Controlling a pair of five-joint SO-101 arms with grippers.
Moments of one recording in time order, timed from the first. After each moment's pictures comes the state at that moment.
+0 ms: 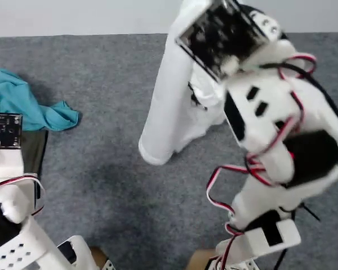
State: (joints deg) left arm -39.6 -57.1 25.4 99.2 -24.7; right arm -20.0 1.1 -79.1 90.5 39.3
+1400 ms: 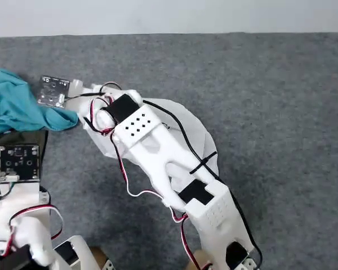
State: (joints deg) left arm -39.6 -76.5 34.2 99.4 -24.7; right arm -46.8 34.0 -44.0 67.7 38.5
